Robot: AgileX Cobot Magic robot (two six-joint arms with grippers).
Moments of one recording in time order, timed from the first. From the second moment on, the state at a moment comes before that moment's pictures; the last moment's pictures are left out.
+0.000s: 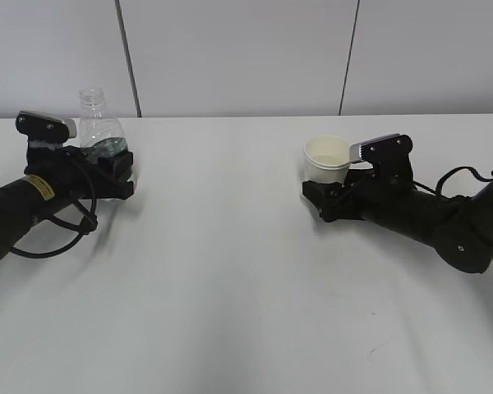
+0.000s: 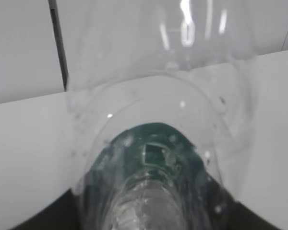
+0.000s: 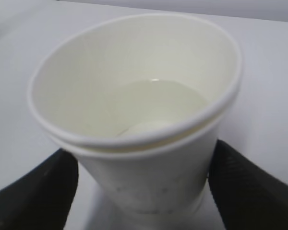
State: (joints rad) left arm -0.09 2.22 -0.96 0.43 -1.01 -0.17; right arm 0.09 2.25 -0.98 -0.48 -0.87 0.26
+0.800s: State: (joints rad) left arm -0.09 2.22 -0.96 0.43 -1.01 -0.17; right arm 0.09 2.13 -0.92 -0.46 -0.76 0.30
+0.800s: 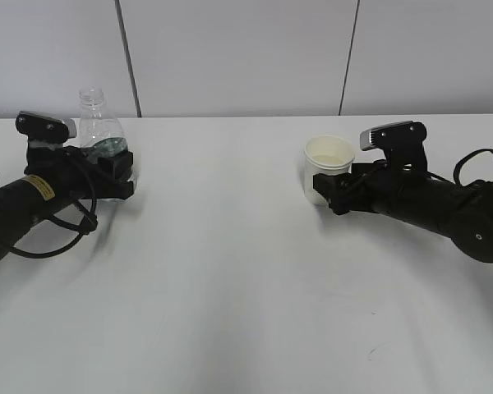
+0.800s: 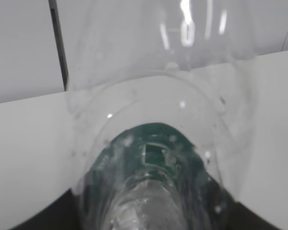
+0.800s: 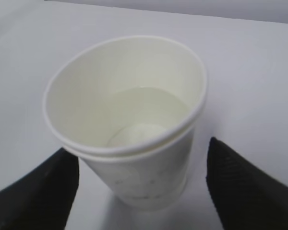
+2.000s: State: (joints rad) left arm -0.09 2.22 -0.96 0.43 -1.01 -0.17; right arm 0.09 1.94 -0.92 -0.77 -0.38 0.60
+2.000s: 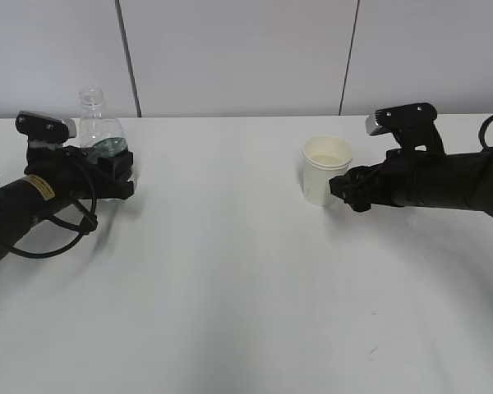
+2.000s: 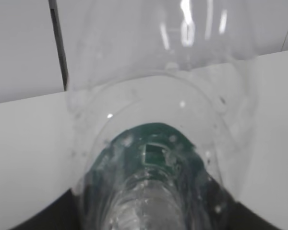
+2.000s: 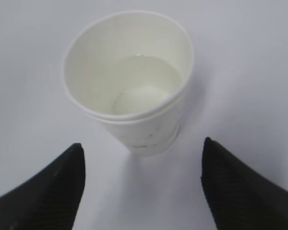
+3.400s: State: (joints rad) left arm -0.09 2.06 -0.96 0.46 -0.87 -0.31; right arm 0.09 1.75 -0.92 -1.04 -0.25 0.90
